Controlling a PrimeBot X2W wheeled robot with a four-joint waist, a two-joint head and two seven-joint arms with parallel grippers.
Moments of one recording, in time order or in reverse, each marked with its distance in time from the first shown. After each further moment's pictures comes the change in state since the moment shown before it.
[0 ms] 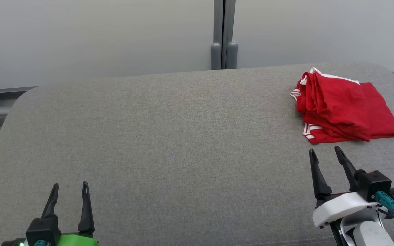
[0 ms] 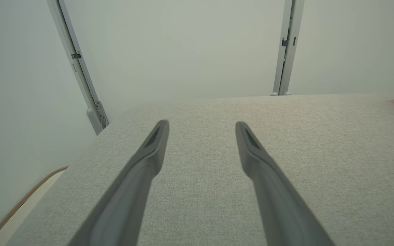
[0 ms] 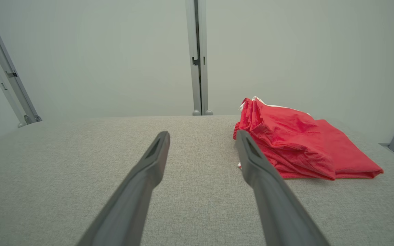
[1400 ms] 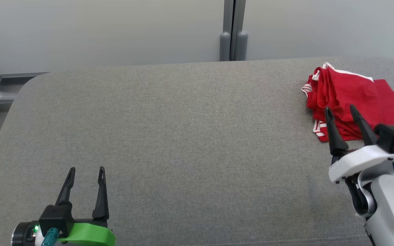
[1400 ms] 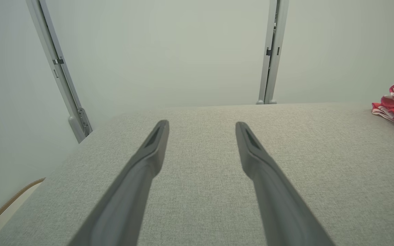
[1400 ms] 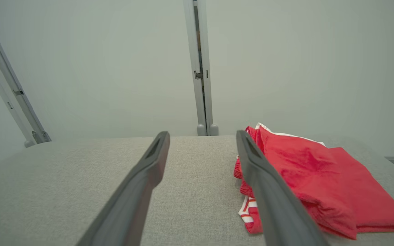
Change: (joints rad) left arm -0.051 -0.033 -0.047 -0.030 0.011 -0.036 0.000; right arm -0.296 -0.181 0.123 0.203 0.278 0.000 0.000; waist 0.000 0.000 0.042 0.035
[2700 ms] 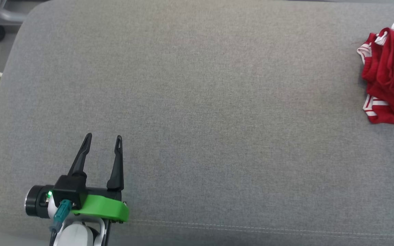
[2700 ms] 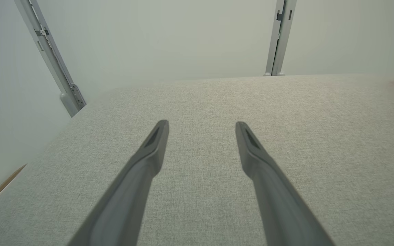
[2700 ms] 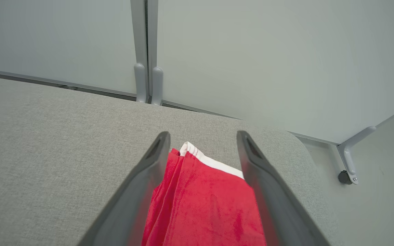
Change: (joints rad) left arm -0.138 -0.006 -0.079 0.000 0.007 -0.015 0.000; right arm -0.897 -0.381 0.907 0.683 0.572 0.000 0.216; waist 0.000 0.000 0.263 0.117
